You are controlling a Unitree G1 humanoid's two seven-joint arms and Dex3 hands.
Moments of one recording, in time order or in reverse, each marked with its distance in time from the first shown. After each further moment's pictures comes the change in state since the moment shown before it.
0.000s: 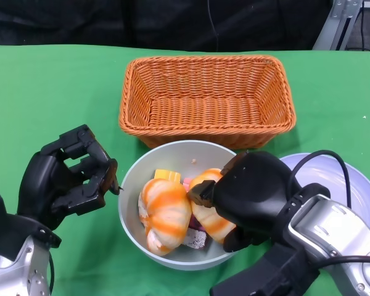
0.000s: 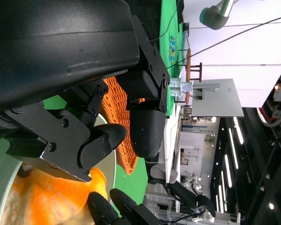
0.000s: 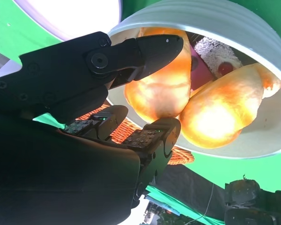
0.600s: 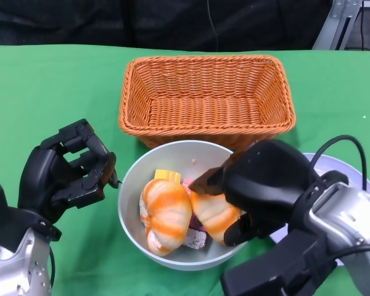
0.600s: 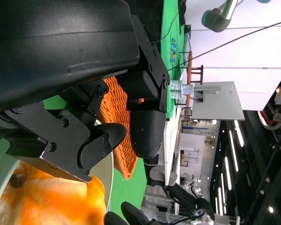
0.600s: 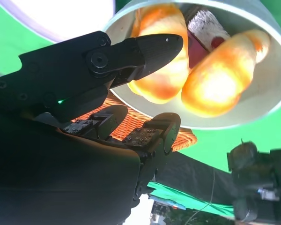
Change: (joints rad) left arm -0.046 0.005 0.017 0.064 -0.001 0.000 -0.001; right arm 0.000 -0.049 -0.052 -0.099 0.144 0.028 0.030
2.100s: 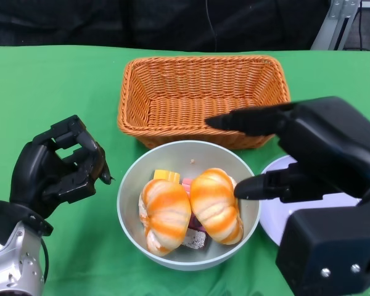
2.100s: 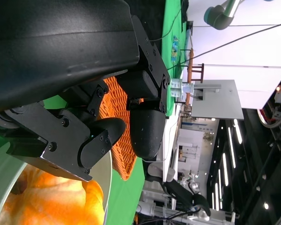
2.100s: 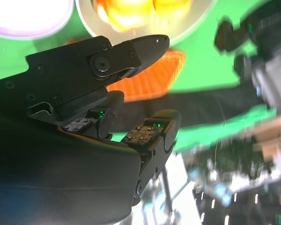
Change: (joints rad) left arm -0.074 0.032 0.039 0.128 -0.029 -0.006 -0.070; right arm 0.066 0.031 -0.264 -0.327 0.396 0.300 0.074
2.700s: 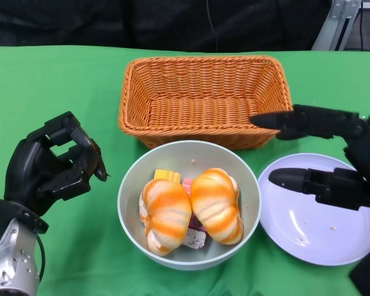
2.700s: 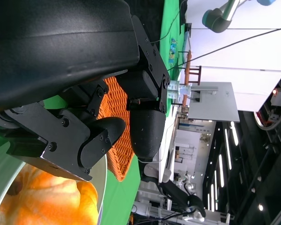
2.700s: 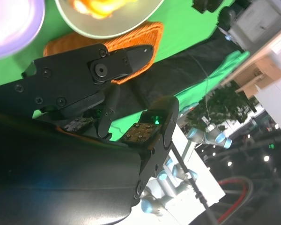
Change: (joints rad) left arm -0.001 0.016 0.003 -0.020 -0.034 0.035 -0.008; right arm 0.226 0.048 -0.208 -0.001 0.222 -0.220 -0.265
